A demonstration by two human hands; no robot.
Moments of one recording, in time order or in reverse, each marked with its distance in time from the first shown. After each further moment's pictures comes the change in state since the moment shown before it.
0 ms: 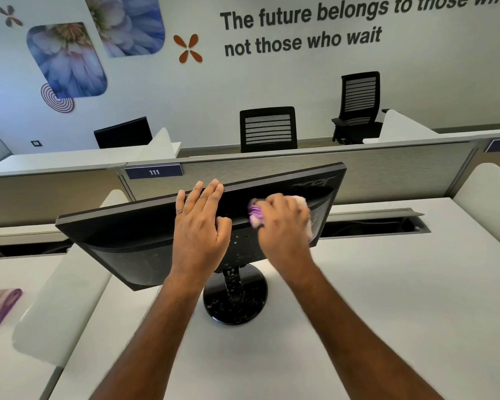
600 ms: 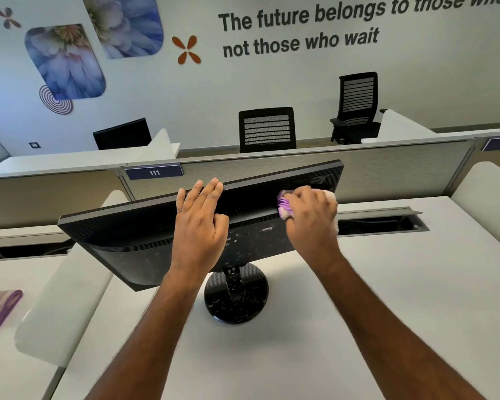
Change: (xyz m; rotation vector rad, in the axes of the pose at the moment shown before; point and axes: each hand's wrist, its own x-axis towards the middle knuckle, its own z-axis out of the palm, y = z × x) left_hand 0.003 -0.004 -0.002 -0.052 -0.022 0.000; right_hand 0.006 0.052 -0.003 -0.078 0.102 0.002
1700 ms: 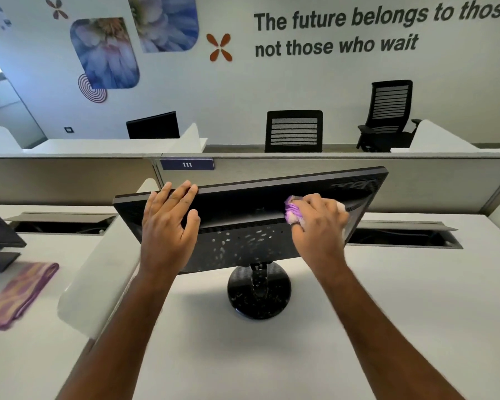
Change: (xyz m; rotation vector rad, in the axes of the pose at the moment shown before) left_hand -0.032 -0.095 -0.073 0.081 0.128 -0.108; right_hand -0.010 -0.062 0.004 0.113 -0.012 0.015
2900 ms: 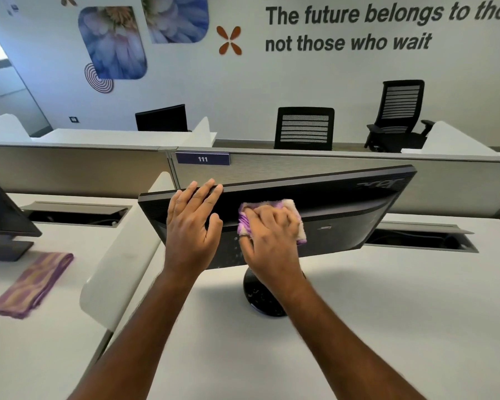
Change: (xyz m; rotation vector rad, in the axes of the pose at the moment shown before) left_hand -0.007 -0.022 -0.004 -0.044 -0.009 0.044; right_hand -0.031 -0.130 0.032 0.044 -0.154 -0.191
